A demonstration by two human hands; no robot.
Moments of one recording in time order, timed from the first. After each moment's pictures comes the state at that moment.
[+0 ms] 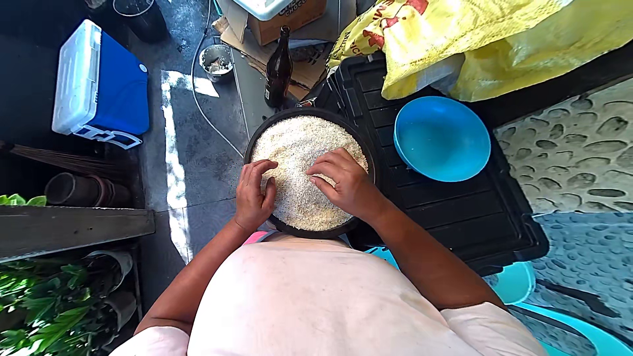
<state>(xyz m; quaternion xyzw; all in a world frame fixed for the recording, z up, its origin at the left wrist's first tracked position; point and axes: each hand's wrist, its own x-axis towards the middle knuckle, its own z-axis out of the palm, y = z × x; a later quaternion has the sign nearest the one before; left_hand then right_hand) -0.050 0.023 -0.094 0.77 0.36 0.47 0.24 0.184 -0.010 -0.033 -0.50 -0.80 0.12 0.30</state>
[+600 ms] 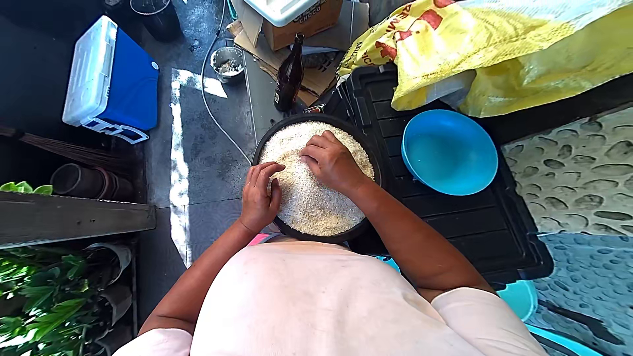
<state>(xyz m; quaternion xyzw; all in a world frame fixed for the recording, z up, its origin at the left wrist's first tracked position) -0.050 0.024 -0.099 0.76 0.38 0.48 0.21 0.172 0.059 -0.058 -0.51 -0.83 0.07 0.24</state>
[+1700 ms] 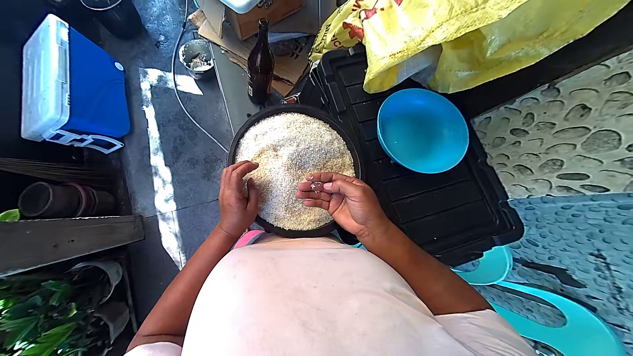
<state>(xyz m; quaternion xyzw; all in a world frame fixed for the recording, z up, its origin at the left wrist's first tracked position) -0.052 0.023 -0.103 0.76 0.38 0.47 0.22 0.184 -0.056 -0.028 -0.45 -0.19 0.69 0.54</state>
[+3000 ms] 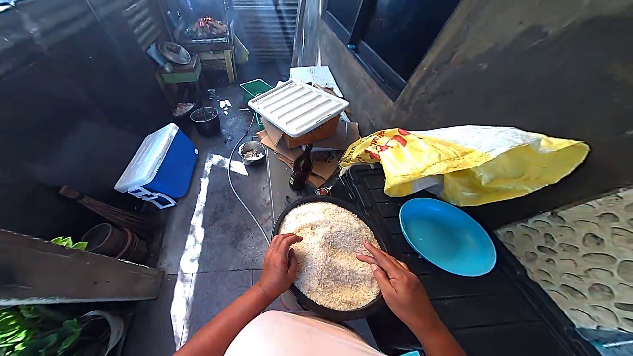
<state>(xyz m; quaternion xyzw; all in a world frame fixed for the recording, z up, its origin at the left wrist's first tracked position) -0.054 0.028 -0.099 0.78 0.34 0.48 0.23 0.214 -0.069 -0.040 -0.66 -0.68 0.07 0.32</state>
